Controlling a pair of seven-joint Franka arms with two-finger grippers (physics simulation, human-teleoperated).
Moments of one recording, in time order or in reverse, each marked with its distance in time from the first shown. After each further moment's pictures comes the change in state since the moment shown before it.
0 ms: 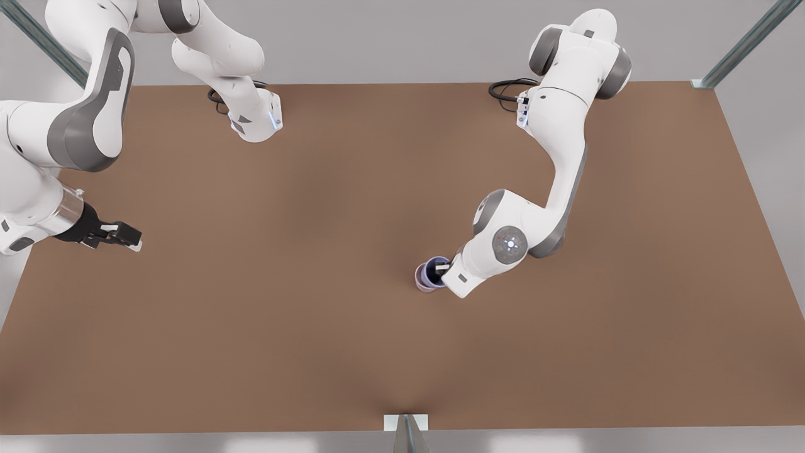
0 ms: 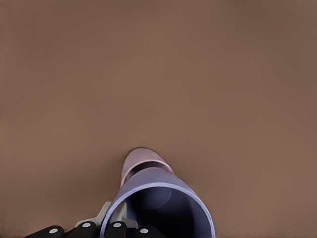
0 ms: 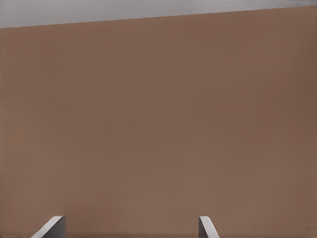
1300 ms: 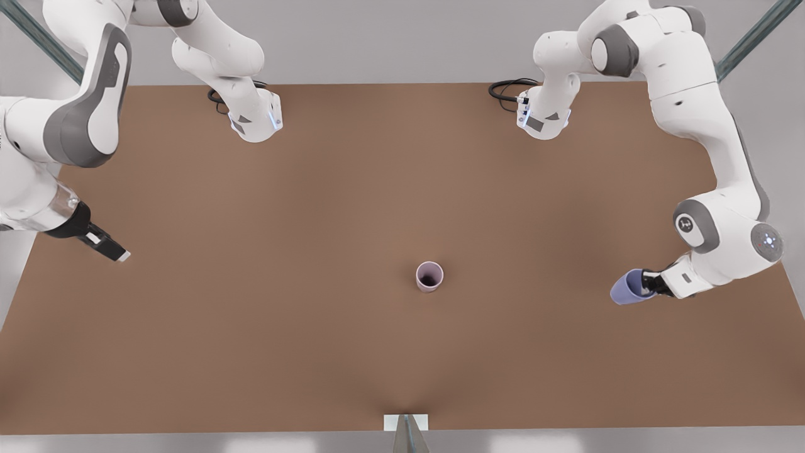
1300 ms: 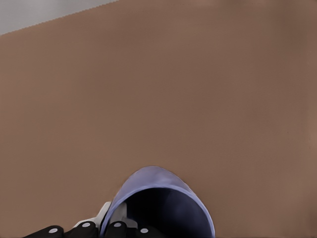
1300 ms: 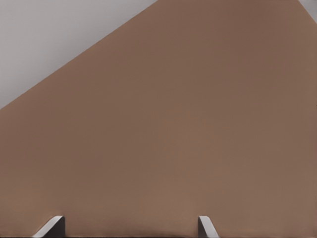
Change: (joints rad) left arm 0.325 -0.190 0.356 -0.272 -0.048 0.073 1.130; right arm -0.018 -0.037 -0.002 -0.068 0.006 0.058 0.482
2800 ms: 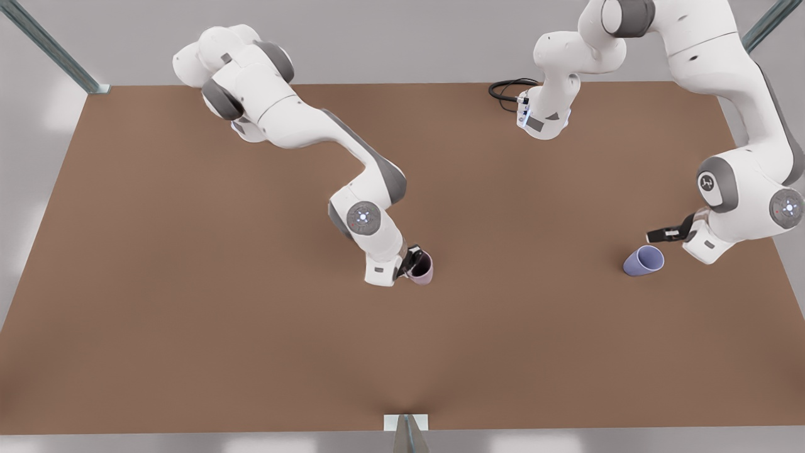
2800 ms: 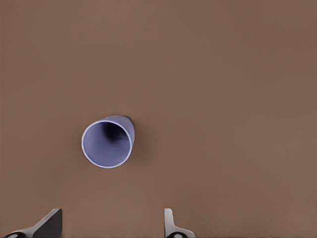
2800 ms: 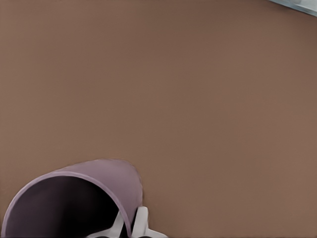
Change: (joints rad) left arm 0.095 -0.223 0.035 -0.261 0.248 -0.147 -0.450; right arm 0.708 0.703 0.132 0.378 0.083 0.496 -0.329
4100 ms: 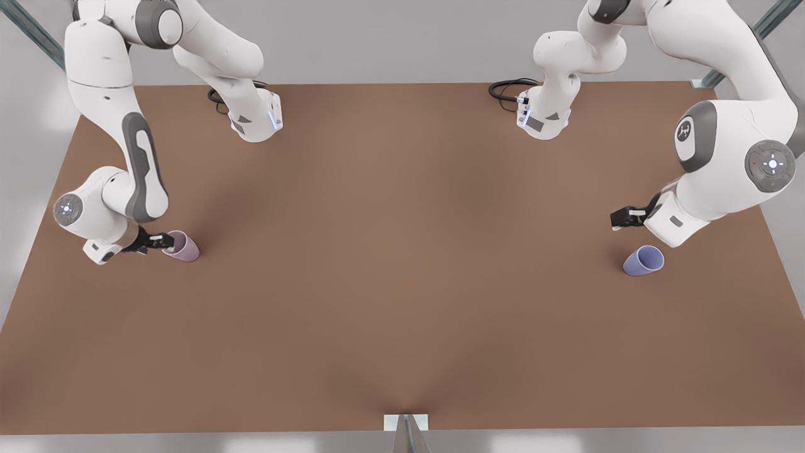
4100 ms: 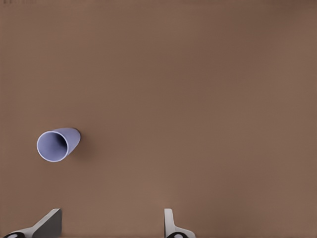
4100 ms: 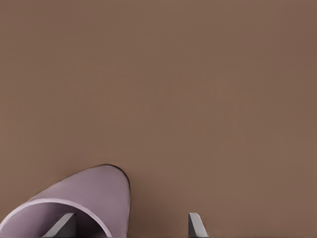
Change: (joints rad) left arm -0.038 -0.057 -0.301 0.401 0.037 -0.392 -0.242; right arm -0.836 -0.587 -0.252 -1.140 -0.029 0.265 -0.656
